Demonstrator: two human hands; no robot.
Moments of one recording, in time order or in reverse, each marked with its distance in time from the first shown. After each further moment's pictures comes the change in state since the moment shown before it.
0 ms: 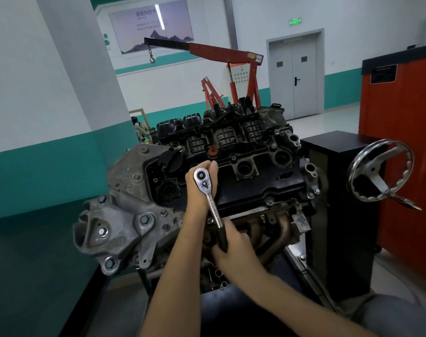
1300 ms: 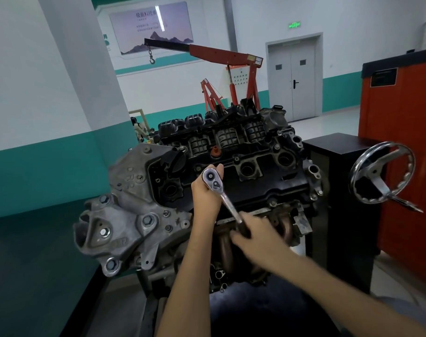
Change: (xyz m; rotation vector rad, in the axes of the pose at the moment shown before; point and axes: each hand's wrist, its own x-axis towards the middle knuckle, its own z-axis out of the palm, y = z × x) left_hand -0.015 0.002 0.007 -0.231 0.083 -0.142; right_hand 0.009 -0.016 -0.047 -0.210 -0.056 -0.024
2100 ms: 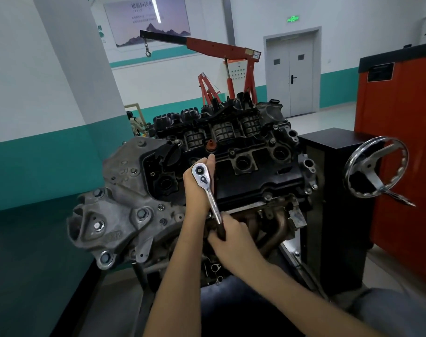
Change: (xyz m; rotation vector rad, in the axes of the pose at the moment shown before) left_hand -0.001 0.012 -0.003 0.031 0.013 0.046; right_hand -0.007 -0.015 0.035 0.188 0.013 0.059
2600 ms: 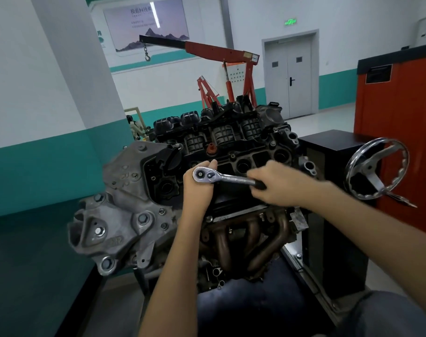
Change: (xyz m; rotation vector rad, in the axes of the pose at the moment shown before) left_hand 0.006 -0.004 -0.010 0.013 -0.140 -0.005; right_hand 0.067 -0.017 -0.129 -0.790 -0.163 -0.309
